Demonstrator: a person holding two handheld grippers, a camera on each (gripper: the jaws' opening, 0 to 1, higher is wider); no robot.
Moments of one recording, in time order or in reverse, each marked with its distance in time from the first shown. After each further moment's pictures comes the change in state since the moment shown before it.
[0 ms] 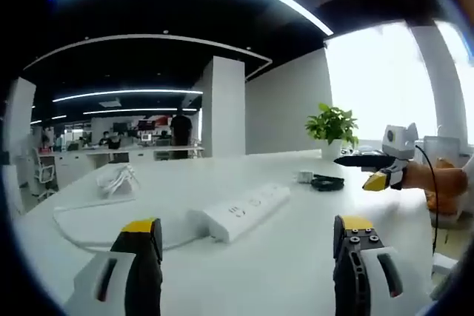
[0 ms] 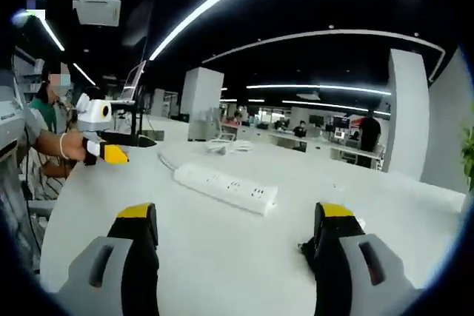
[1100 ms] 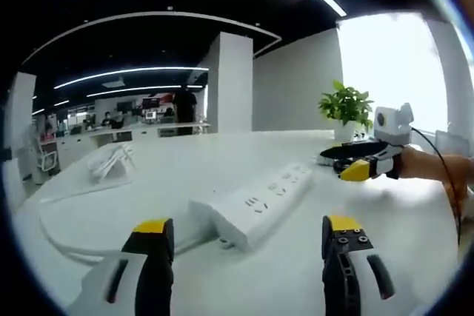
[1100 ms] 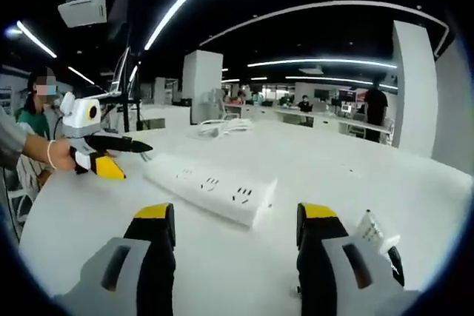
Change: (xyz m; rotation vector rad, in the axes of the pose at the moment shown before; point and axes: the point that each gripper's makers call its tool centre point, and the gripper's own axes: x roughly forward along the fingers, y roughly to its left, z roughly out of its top) left arm 0.050 0.023 -0.023 -0.021 0.148 0.042; right arm 0.081 -0.019 -0.028 0.104 0.139 0.053
